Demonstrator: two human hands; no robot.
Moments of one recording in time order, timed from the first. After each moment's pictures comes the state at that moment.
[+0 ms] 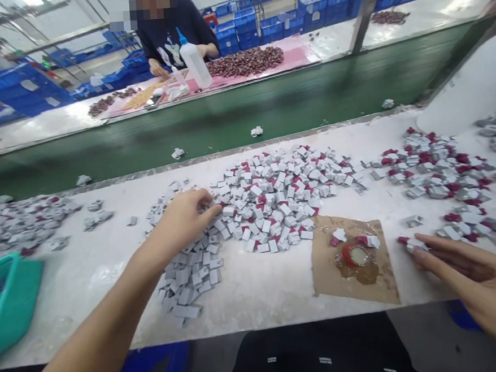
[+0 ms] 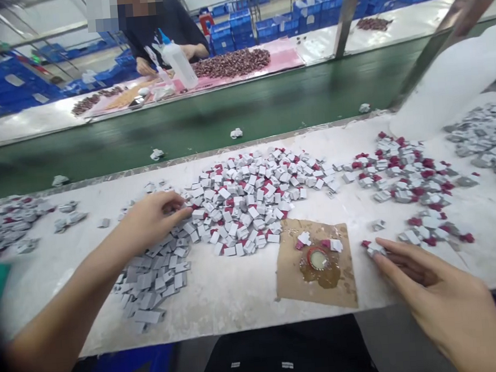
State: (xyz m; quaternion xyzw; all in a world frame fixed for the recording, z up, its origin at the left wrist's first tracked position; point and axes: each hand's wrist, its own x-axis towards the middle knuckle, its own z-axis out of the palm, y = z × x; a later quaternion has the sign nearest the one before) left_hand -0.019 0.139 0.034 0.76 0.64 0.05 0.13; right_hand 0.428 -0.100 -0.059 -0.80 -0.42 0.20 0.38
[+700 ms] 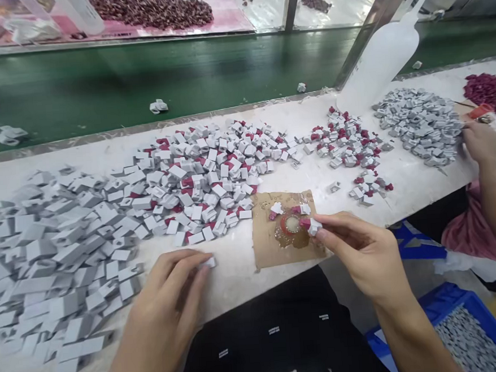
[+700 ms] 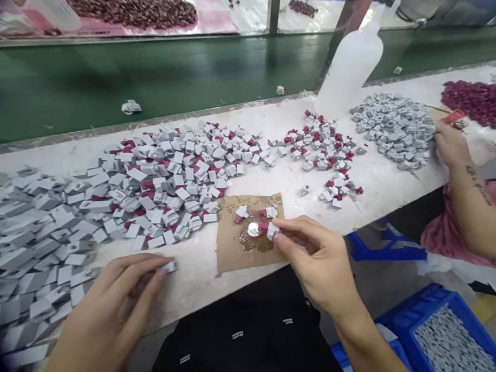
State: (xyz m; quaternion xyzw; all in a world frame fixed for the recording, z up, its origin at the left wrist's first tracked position) left_hand 0.027 -0.016 -0.041 0.84 0.44 0.25 0.19; right_hand 0.347 -0.094 -0.019 -0.65 -0.41 0.30 0.56
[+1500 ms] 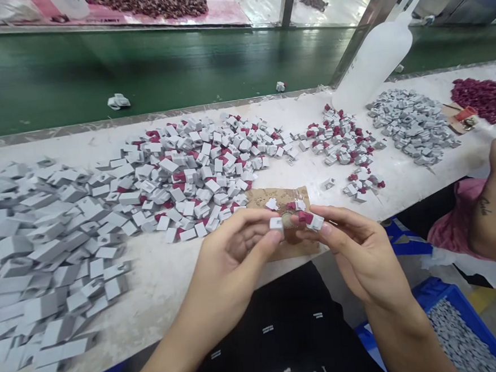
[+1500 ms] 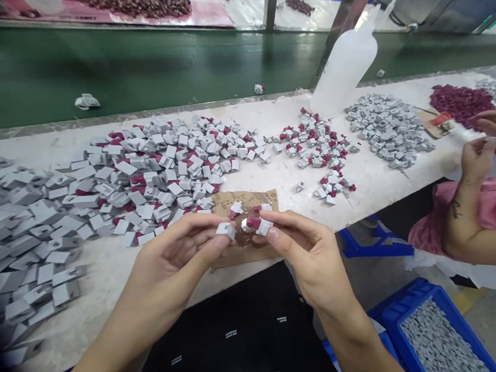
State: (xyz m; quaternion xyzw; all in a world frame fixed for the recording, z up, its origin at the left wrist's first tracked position) left_hand 0.136 -0.006 0.003 0.53 0.39 0.33 0.68; right_hand 0.335 -0.092 -0.008 -0.55 -0.31 0.46 0.63
